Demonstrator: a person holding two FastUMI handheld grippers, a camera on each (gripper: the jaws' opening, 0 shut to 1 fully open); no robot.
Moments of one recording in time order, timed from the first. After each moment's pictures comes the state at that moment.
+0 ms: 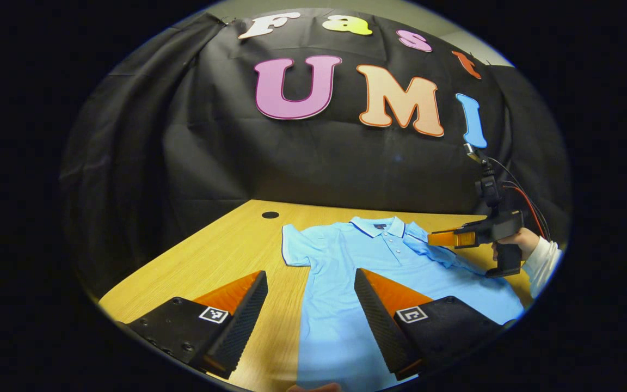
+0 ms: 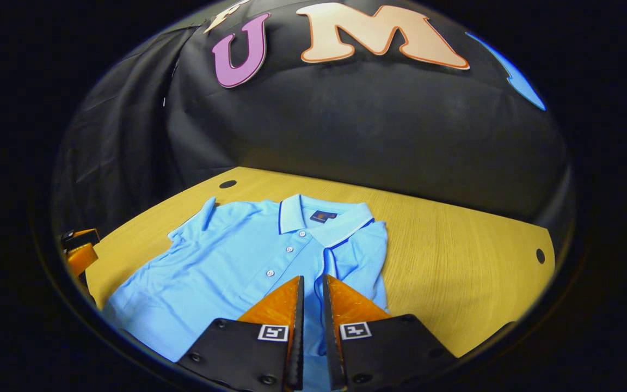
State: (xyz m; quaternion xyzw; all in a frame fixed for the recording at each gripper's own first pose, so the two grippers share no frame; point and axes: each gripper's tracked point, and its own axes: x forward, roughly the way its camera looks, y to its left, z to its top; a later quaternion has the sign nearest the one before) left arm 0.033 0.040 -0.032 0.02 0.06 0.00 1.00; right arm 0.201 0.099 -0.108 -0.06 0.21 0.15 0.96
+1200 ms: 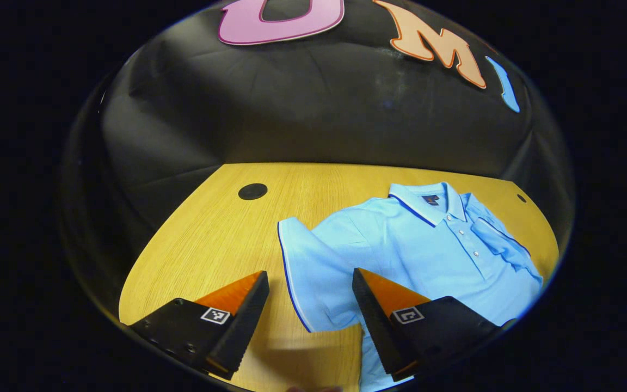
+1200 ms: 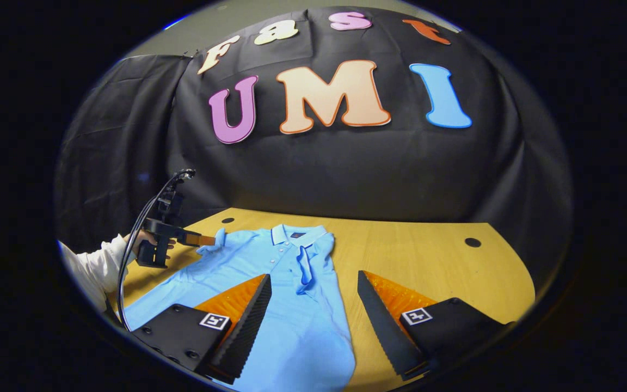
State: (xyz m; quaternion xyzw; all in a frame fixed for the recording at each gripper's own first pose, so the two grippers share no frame) left arm 0.227 0.092 -0.089 0.05 0.24 -0.03 0.97; right arm 0.013 0.015 -0.012 -0.02 0.07 0.05 1.00
